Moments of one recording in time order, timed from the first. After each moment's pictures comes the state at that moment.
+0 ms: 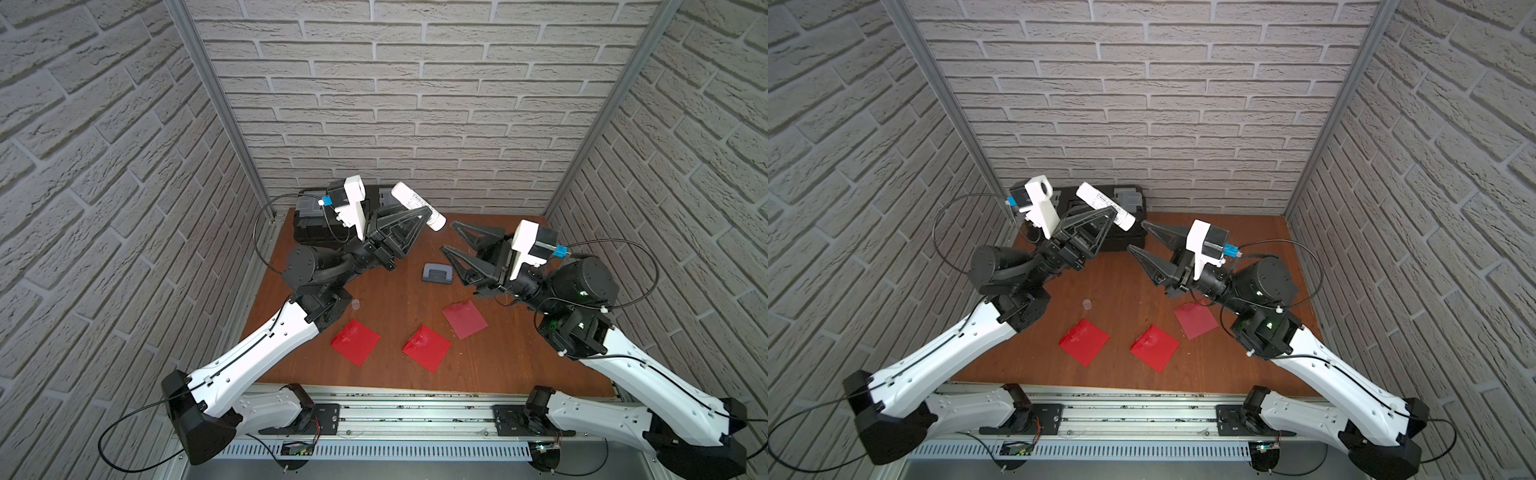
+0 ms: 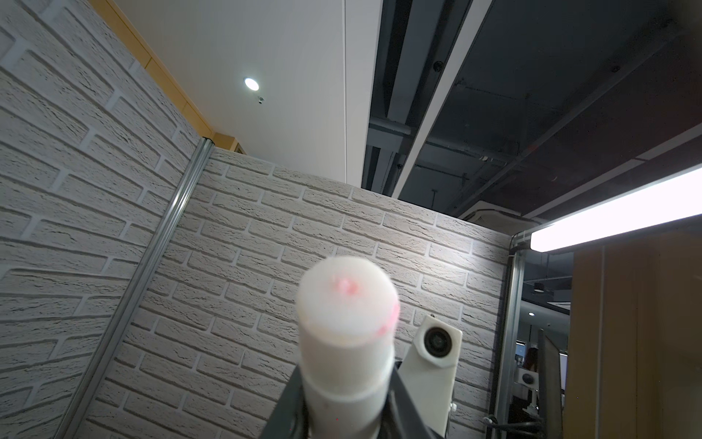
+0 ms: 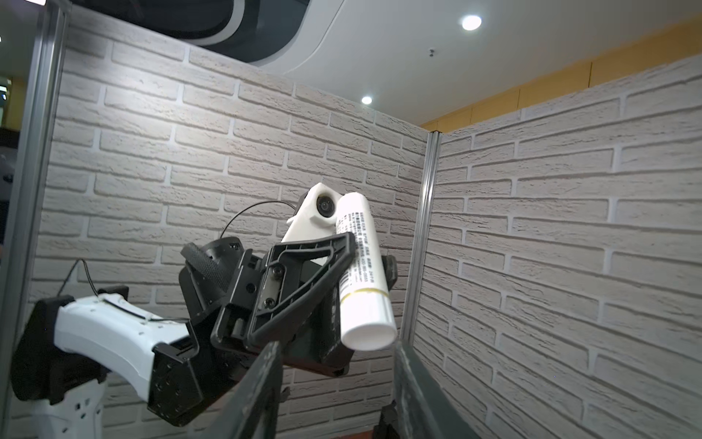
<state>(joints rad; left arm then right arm) -0.80 1.18 1.21 0.74 0.41 -0.75 0.83 1.02 1.21 0.26 -0.29 -0.13</state>
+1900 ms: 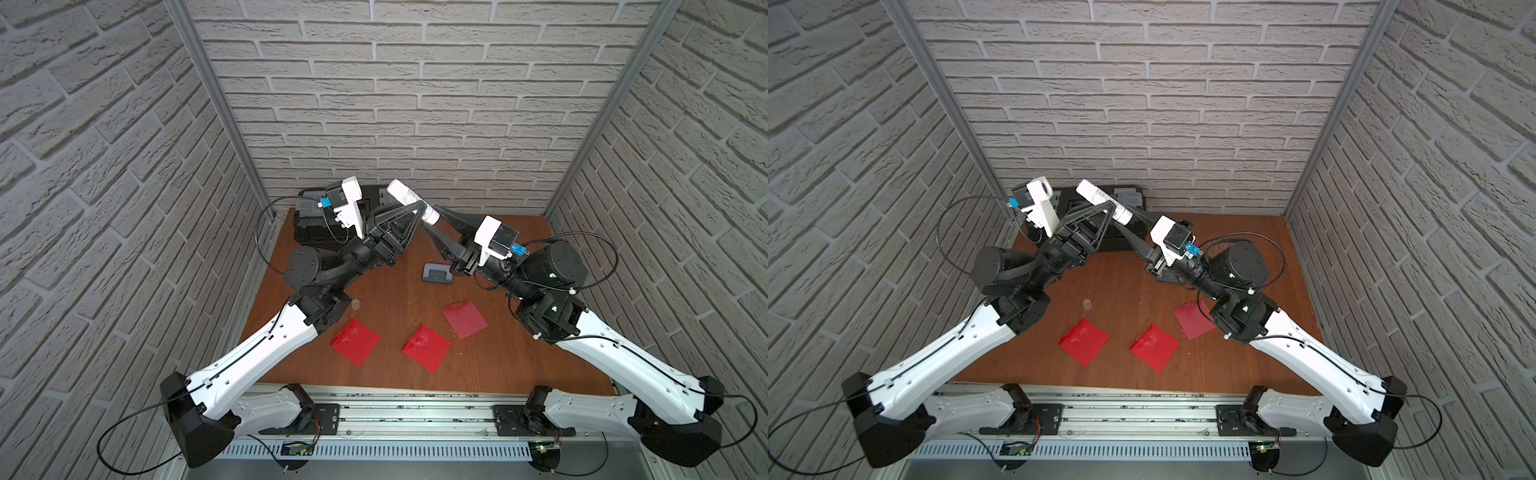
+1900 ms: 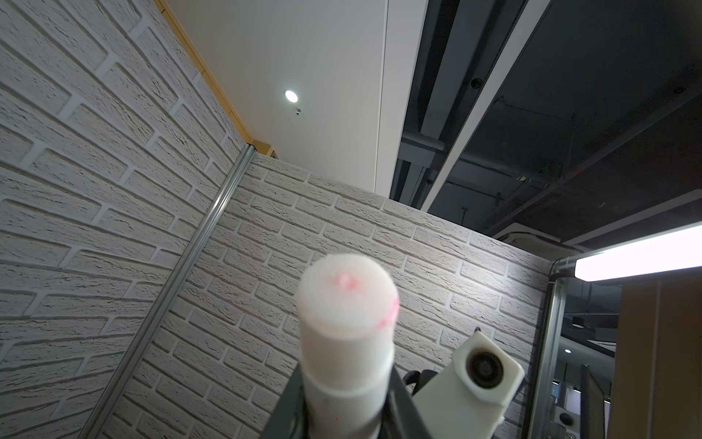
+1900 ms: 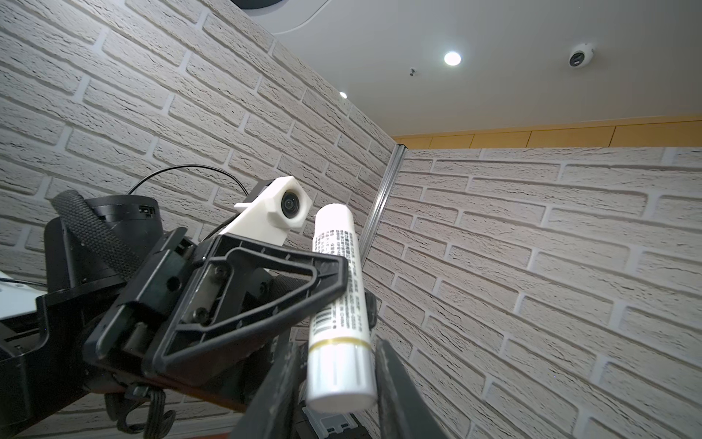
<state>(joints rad) -0.80 1.16 1.18 0.70 0.31 -0.76 0.83 1.14 1.27 0.31 -0.19 -0.35</state>
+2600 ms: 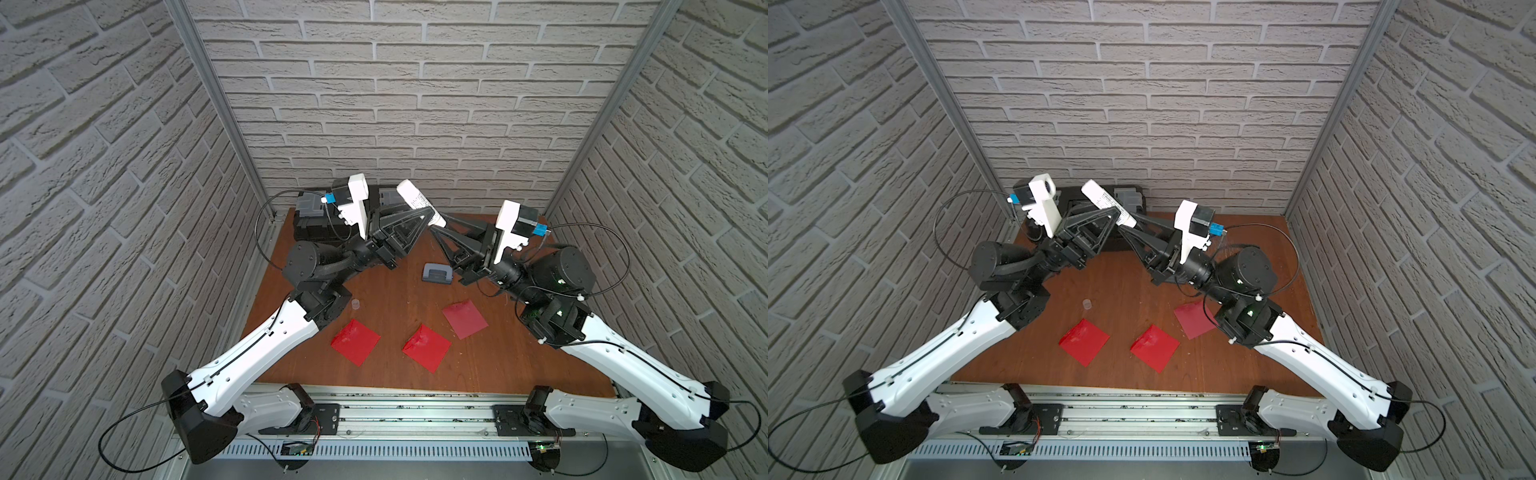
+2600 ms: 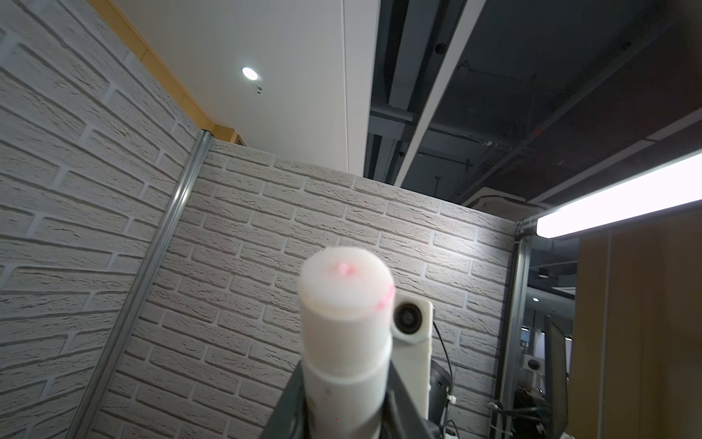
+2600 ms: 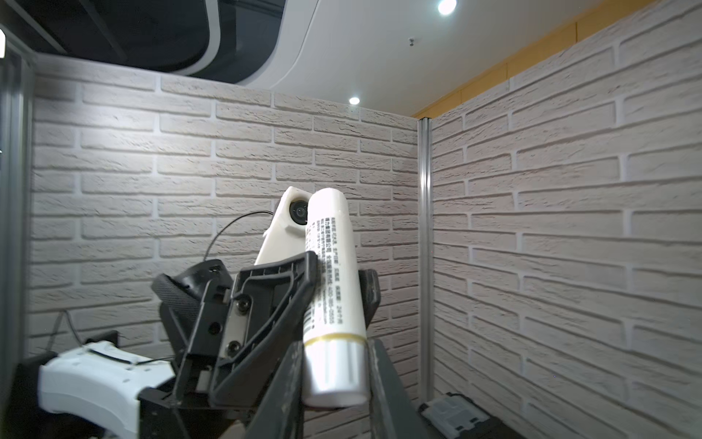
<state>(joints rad) -0.79 1.19 1.25 0.70 0.51 -0.71 0.83 1.08 1.23 0.35 -0.25 0.23</state>
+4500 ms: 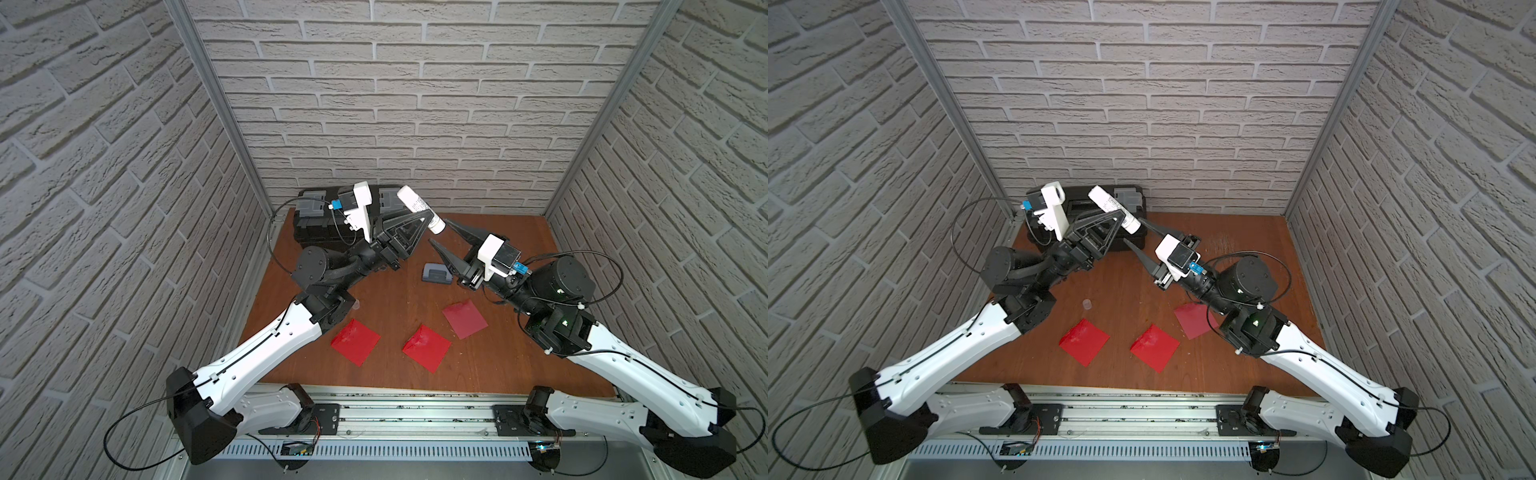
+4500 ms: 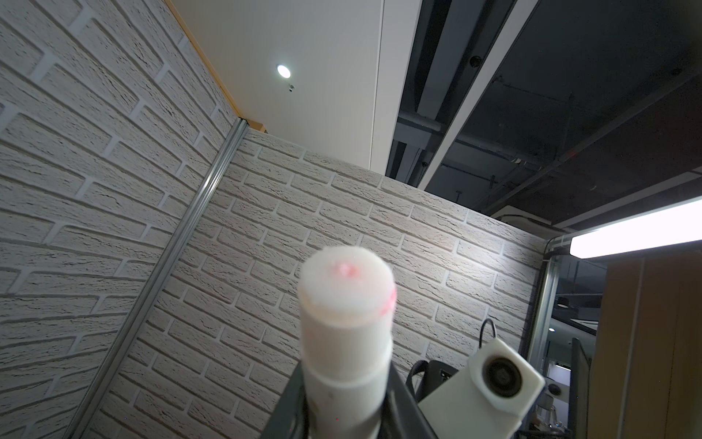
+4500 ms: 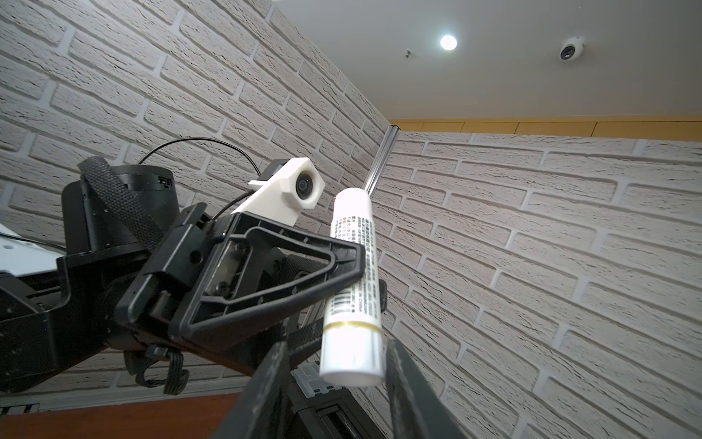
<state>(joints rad) -0.80 1.18 1.15 0.72 0.37 -0.77 0.86 1.04 1.17 0.27 -0.11 -0.43</state>
